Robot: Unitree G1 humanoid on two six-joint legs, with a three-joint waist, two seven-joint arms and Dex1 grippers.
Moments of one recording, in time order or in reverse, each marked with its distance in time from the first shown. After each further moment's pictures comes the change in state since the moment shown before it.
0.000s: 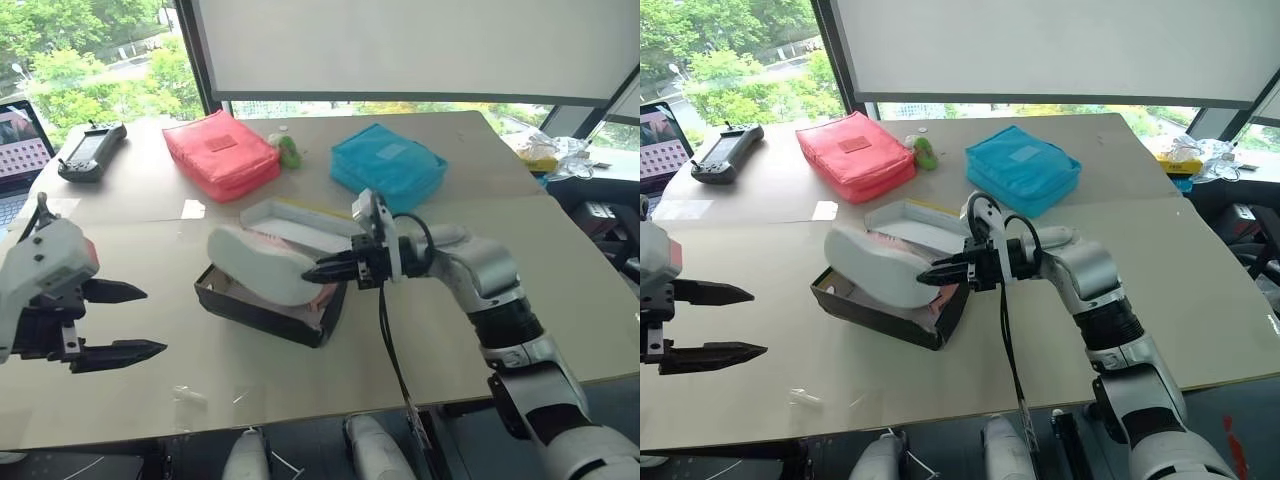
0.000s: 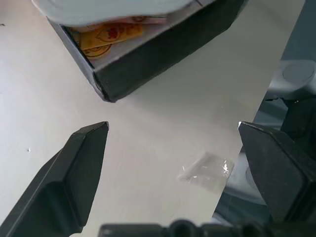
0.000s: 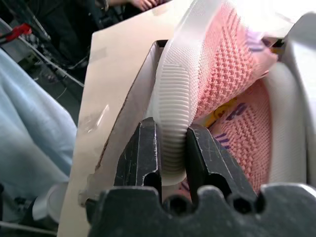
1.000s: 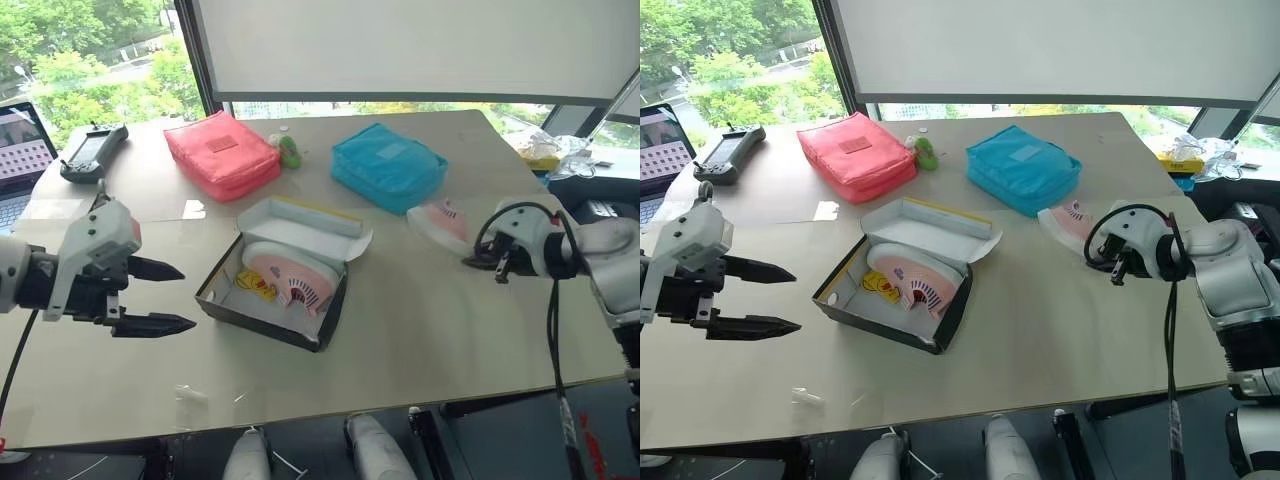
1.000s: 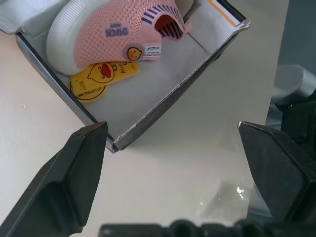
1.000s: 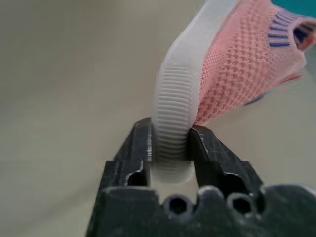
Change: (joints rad) left arm -0.343 0.043 -0.489 0.227 -0.028 -0.237 0.029; right arm 0.279 -0.585 -0.053 -0.071 -0.317 -0.225 0.039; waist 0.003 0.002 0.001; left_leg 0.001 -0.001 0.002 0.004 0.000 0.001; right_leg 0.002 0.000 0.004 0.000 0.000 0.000
